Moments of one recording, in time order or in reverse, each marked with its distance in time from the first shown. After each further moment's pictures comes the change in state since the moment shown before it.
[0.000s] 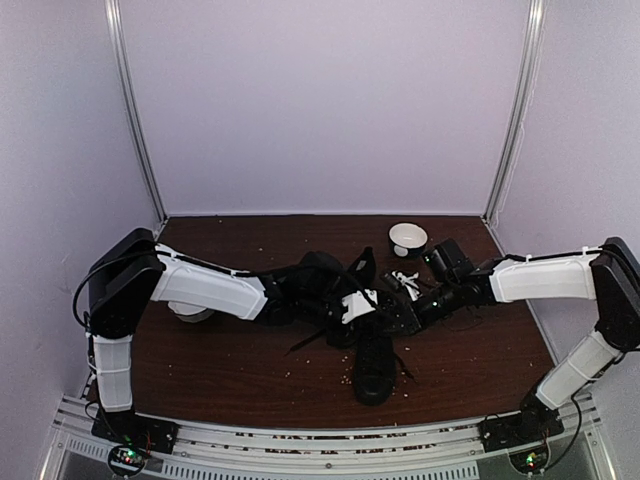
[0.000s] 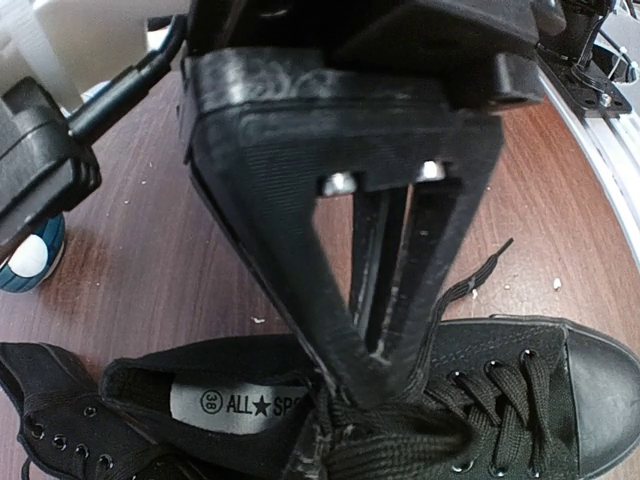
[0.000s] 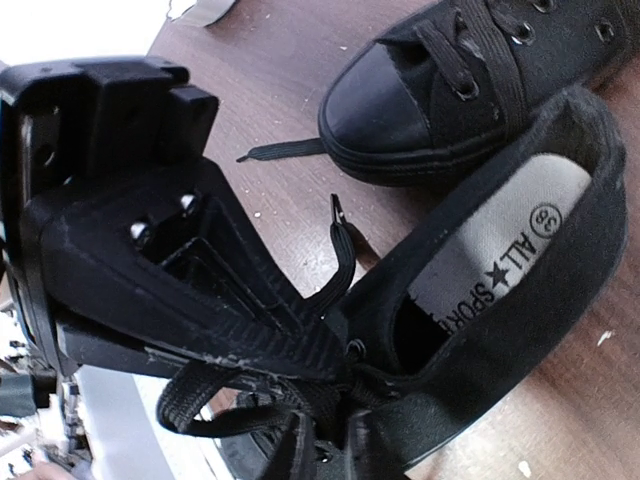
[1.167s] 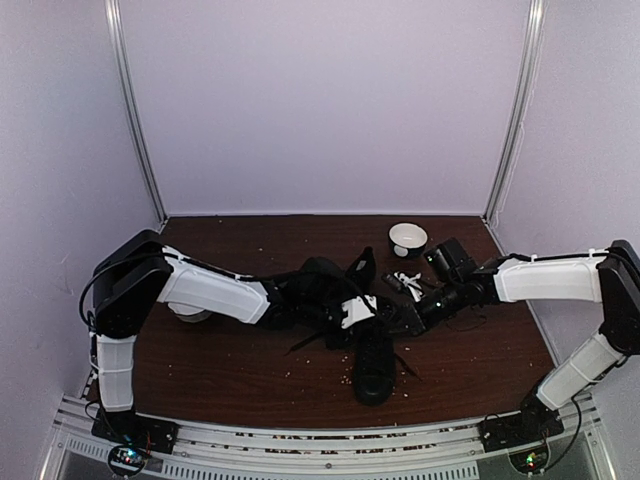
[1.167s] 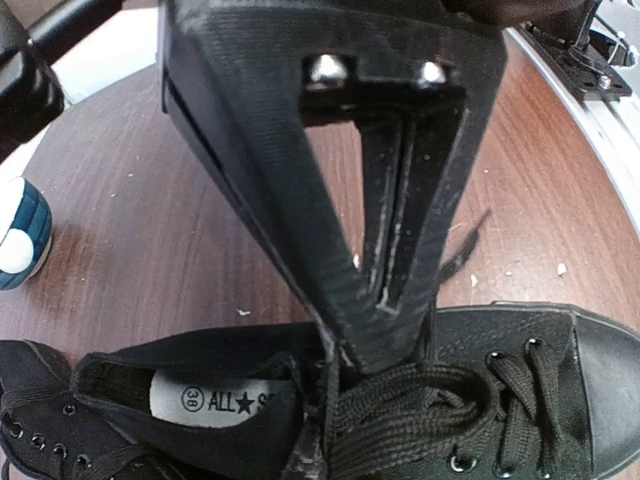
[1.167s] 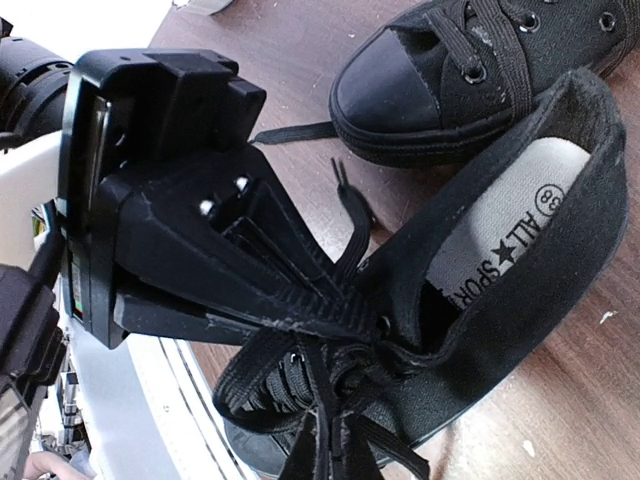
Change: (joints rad) left arm 0.001 0.027 -0.016 0.031 0.002 0.015; right arm -0.005 -0.030 0.000 -0.060 -0.001 -0.038
